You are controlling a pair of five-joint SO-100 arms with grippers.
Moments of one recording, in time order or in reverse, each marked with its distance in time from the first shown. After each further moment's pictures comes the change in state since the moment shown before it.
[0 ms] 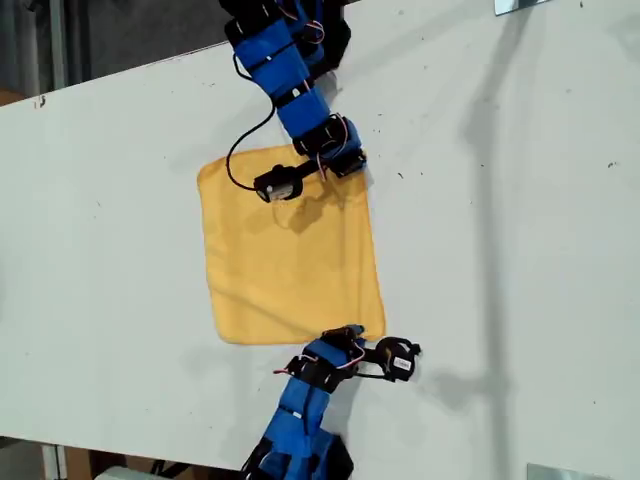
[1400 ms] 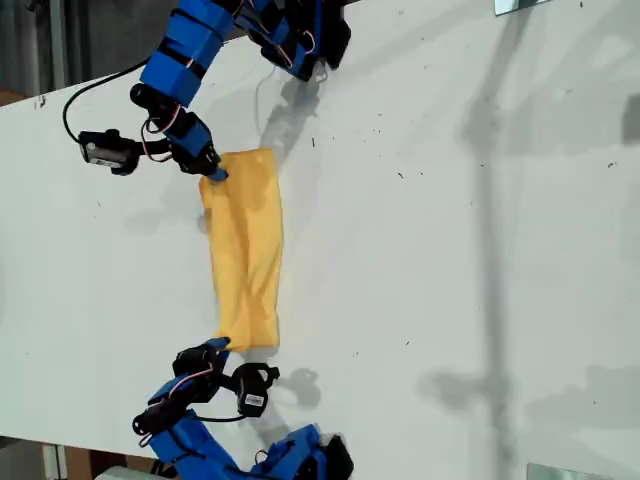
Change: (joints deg) arm 0 -51.5 15.6 -31.9 36.7 54.4; arm 1 54.9 12.8 -31.7 15.9 -41.7
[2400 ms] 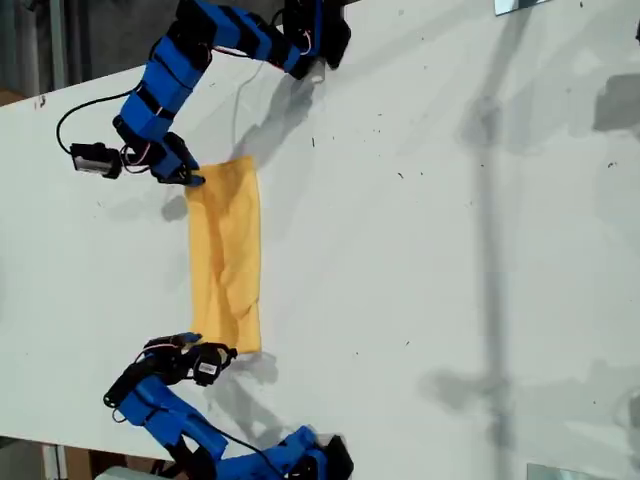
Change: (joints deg) arm 0 -14.5 -31.1 -28.7 9.2 10.7; arm 1 14.0 -27.1 -13.9 -6.2 -3.7
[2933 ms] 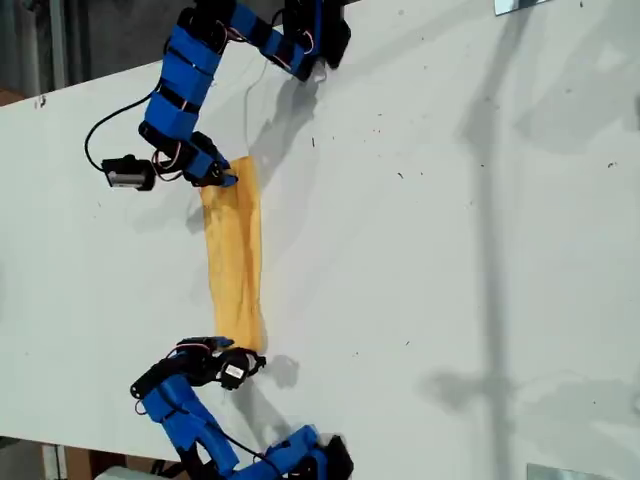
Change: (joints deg) arm 0 6.7 10.3 22.2 -2.8 -4.0; arm 1 -11.2 12.3 16.2 2.7 3.0
